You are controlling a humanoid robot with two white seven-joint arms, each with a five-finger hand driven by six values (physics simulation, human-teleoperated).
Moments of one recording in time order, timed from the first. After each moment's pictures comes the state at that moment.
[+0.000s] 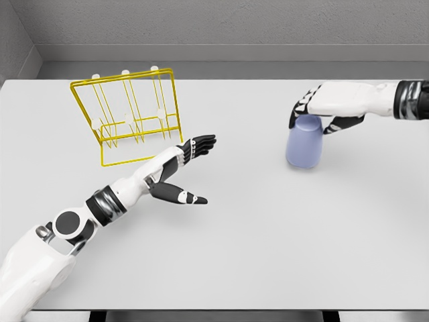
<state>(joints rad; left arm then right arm) -0.27 0.48 -0.62 -1.56 0.45 -0.23 -0.32 -1.05 -0.88 1.08 -1.34 0.24 -0.61 0.46</state>
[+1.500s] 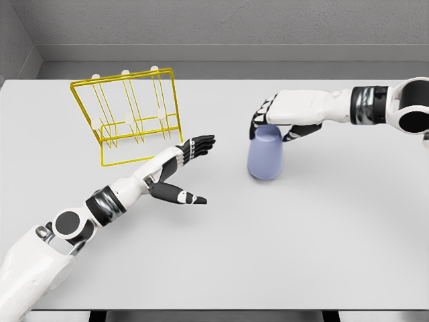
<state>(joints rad) -0.27 0.48 -0.62 -1.55 0.45 -0.23 -0.32 -1.04 -0.75 1.08 -1.37 0.23 -0.61 0.47</state>
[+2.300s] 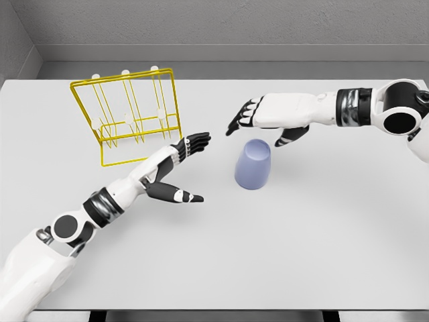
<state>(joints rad) -0.25 0.47 -0.61 -1.51 0.45 -0.32 -0.32 -1.04 -0.71 1.08 -1.37 0.23 -0.61 0.47</state>
